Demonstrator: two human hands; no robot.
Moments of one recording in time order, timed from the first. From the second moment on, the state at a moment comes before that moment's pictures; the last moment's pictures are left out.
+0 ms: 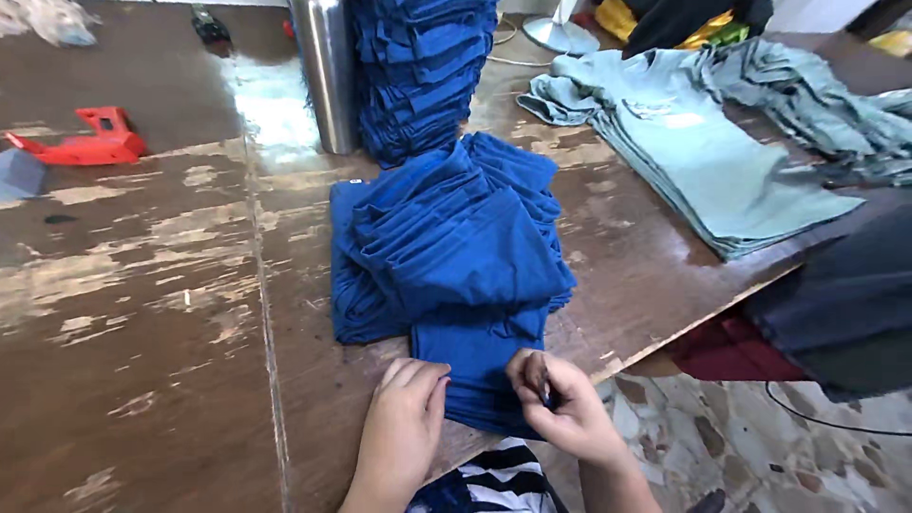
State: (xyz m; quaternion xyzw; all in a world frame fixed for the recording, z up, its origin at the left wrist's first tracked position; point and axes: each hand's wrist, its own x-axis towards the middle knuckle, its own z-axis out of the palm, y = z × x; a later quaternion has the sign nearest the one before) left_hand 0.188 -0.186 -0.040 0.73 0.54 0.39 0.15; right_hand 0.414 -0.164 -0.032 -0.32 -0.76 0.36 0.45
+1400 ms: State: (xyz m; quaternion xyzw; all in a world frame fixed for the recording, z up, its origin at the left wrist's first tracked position) left_hand 0.183 -0.194 -0.031 0.45 0.38 0.63 0.51; right_hand 0.365 -0.168 -0.035 -0.42 -0.82 0.22 0.30
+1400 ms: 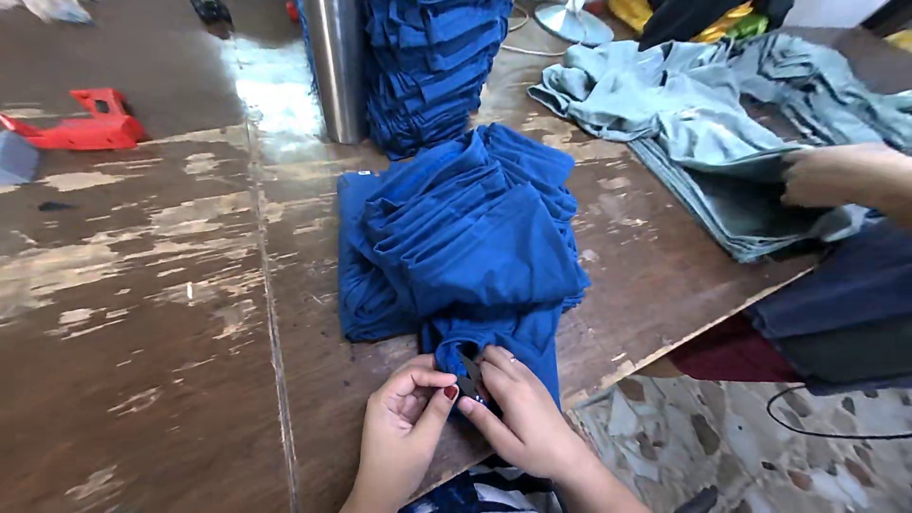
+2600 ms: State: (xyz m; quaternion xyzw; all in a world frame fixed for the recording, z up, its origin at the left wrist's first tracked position) left_hand 0.186 -0.190 -0.036 0.55 0.42 0.62 0.36; right_hand 0.373 -0.131 -0.042 -0.49 -0.79 0.12 0.35
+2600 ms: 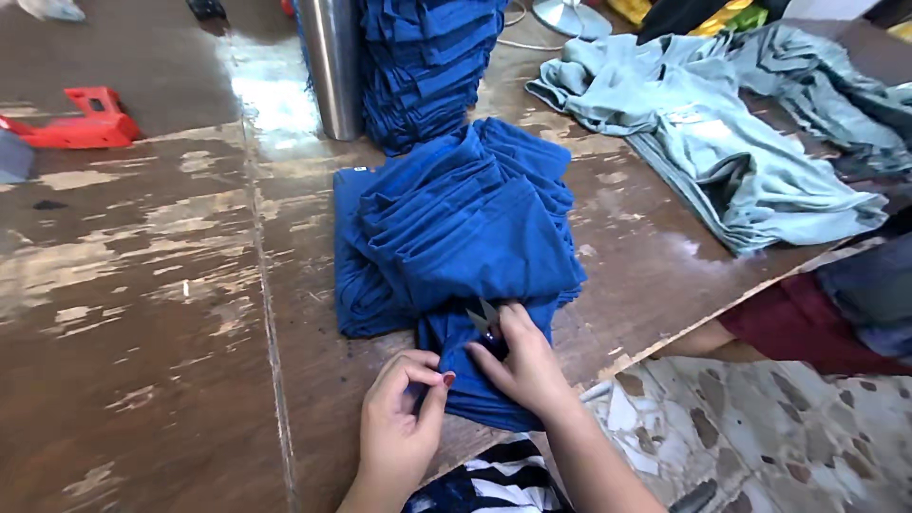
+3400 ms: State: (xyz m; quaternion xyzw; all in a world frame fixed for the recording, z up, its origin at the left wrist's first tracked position) left_hand 0.150 -0.201 -0.020 0.76 0.33 0.42 0.36; right_hand 0.390 -0.161 -0.040 -0.41 -0.89 0.09 0.18
